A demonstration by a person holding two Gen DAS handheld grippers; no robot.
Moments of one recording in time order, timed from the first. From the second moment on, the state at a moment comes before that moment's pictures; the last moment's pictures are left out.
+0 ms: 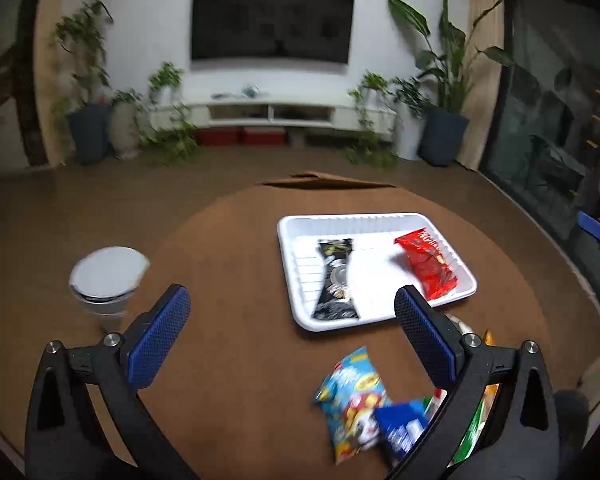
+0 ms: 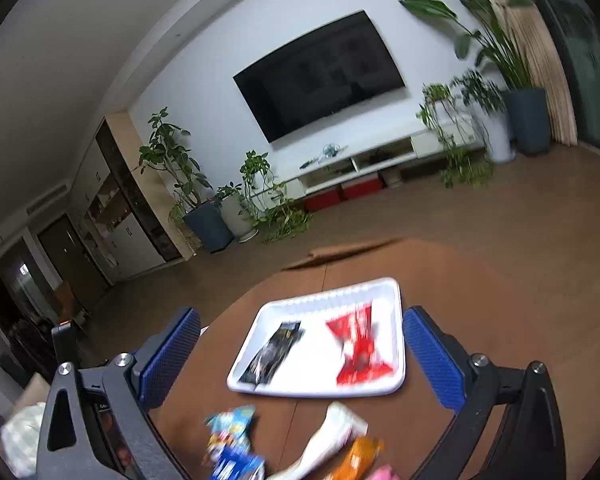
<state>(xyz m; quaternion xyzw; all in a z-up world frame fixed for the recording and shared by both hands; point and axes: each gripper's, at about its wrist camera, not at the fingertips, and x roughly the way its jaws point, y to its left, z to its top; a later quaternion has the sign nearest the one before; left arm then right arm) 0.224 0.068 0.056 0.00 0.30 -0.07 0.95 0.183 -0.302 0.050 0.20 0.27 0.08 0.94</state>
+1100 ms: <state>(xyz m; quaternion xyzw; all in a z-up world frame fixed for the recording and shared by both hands) 0.136 -0.004 -0.032 -0.01 0.45 -0.20 0.87 0.046 -0.263 -0.059 0.23 0.44 -0.02 0.87</state>
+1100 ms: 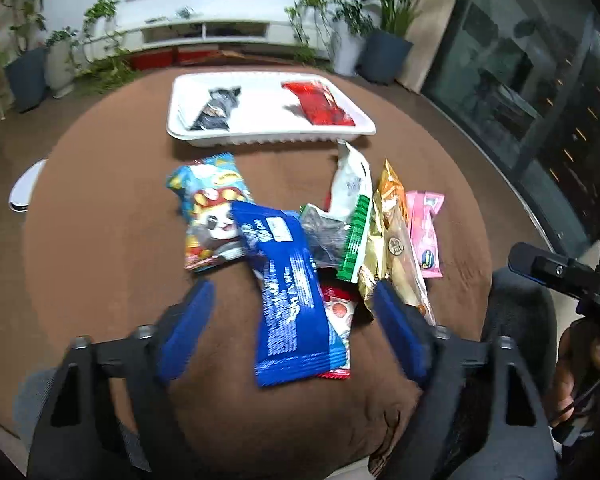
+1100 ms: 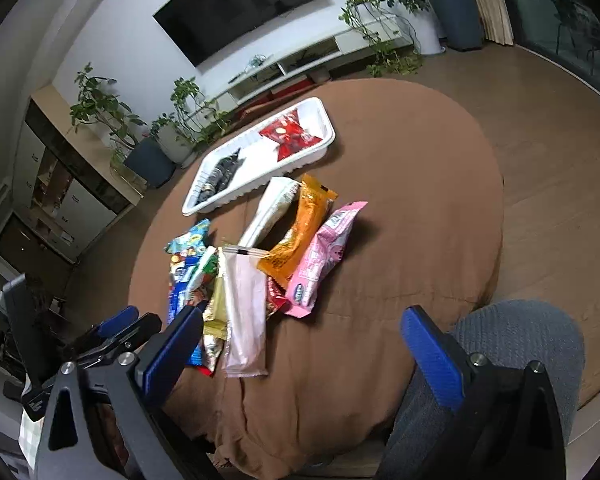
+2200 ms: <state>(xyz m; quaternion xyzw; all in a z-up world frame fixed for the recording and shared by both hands) 0.177 0.008 -0.080 -0.03 0.52 -0.21 0.83 0.102 -0.266 -0.093 0.23 0.50 -0.05 0.83</state>
